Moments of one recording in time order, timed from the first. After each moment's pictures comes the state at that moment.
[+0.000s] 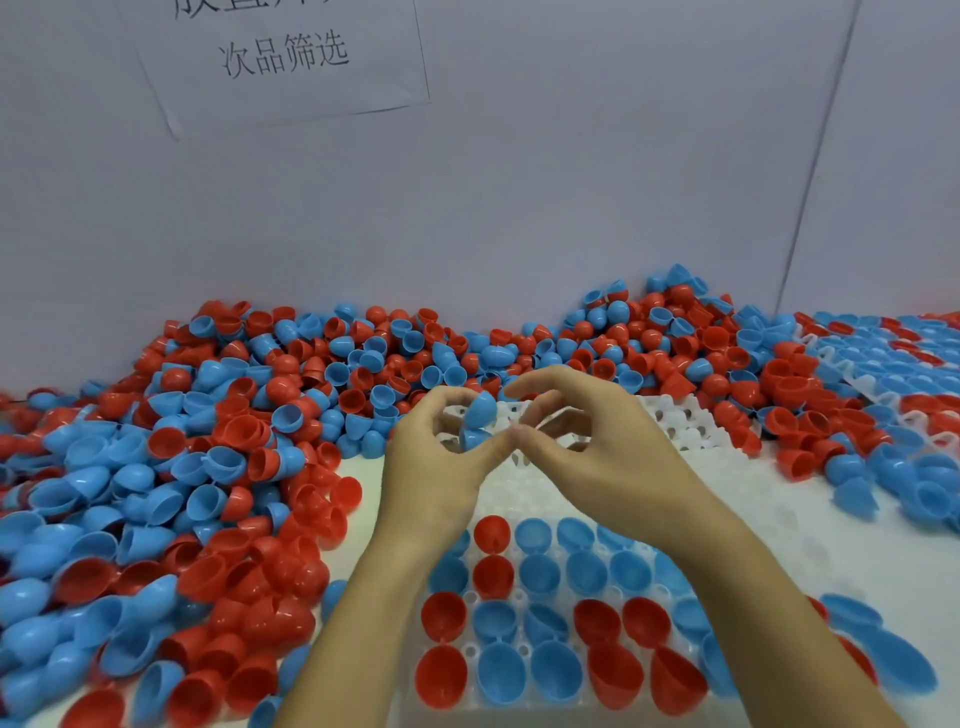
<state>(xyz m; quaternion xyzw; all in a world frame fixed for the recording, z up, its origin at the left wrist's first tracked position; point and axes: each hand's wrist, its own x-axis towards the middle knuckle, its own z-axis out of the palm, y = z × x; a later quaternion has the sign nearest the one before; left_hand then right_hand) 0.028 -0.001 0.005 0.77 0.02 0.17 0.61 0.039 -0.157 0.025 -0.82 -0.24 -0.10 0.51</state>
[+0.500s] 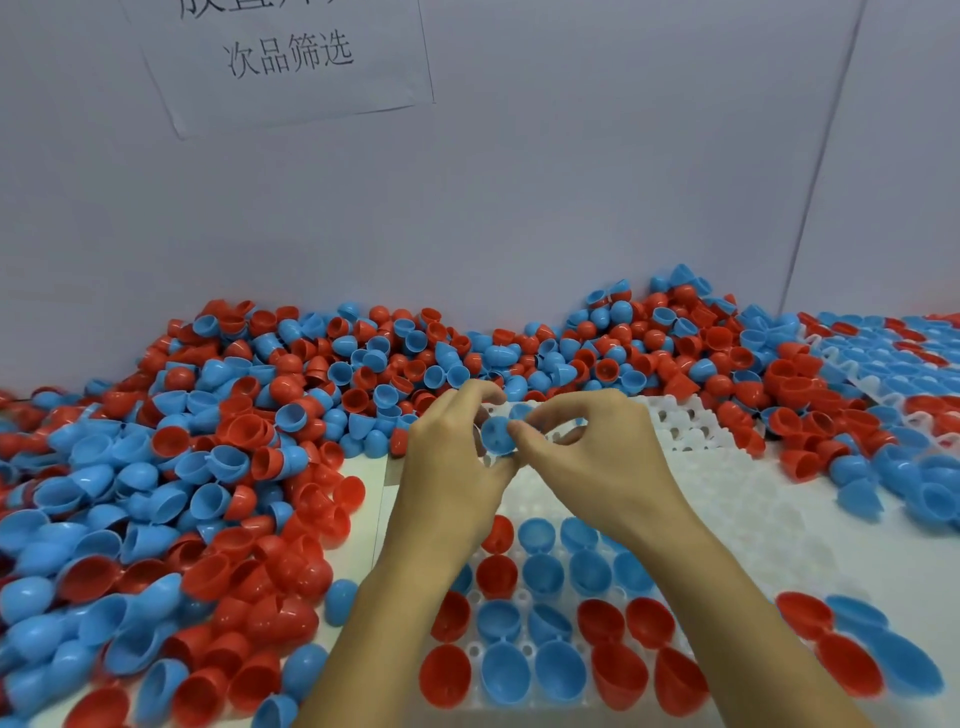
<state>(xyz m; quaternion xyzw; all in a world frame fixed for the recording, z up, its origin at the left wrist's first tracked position) 0.028 -0.008 0.005 0.87 -0.07 0.28 0.41 0.048 -0.142 0.009 -0.85 -0.13 -0.19 0.47</state>
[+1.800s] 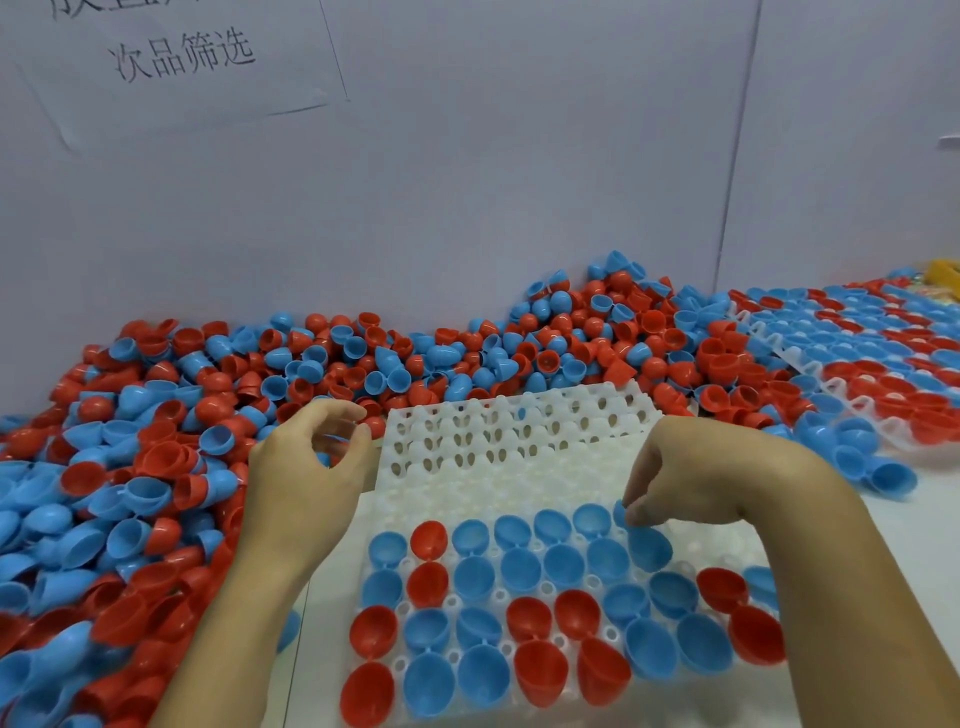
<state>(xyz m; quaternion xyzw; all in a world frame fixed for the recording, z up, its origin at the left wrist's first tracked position) 0.038 0.038 -0.004 0.86 0.02 0.29 0.41 0.036 -0.251 0.046 -0.97 0.02 0.19 0.17</state>
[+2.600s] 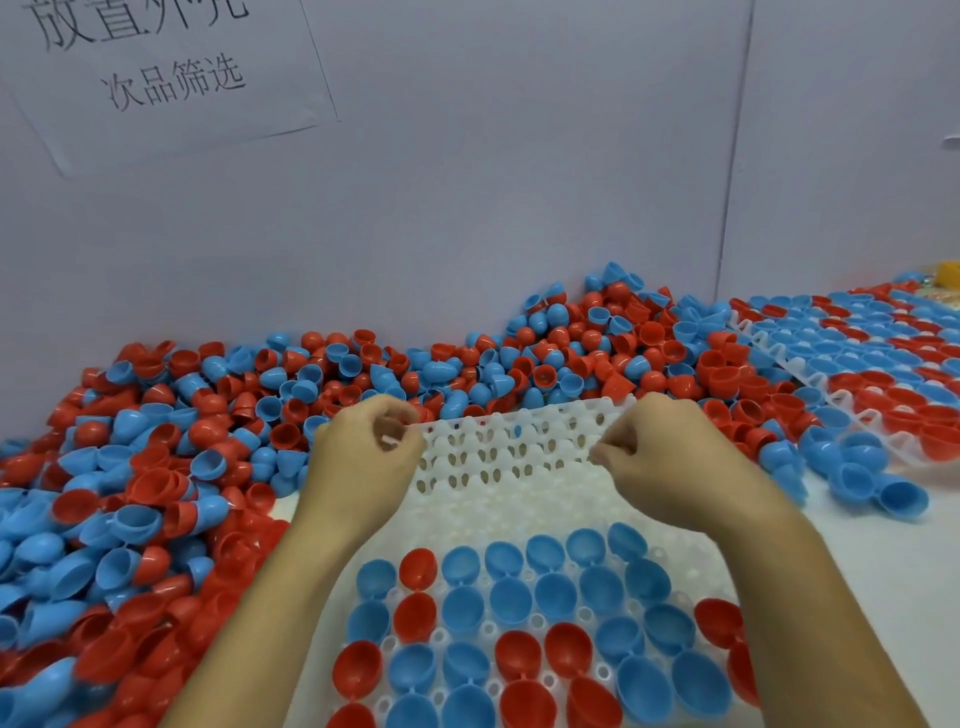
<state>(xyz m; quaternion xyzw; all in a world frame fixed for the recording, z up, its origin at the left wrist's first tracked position) 0.070 -0.001 0.014 0.90 -0.01 0.21 0.38 0.054 -0.246 0.030 -0.96 -0.01 -0.02 0.30</state>
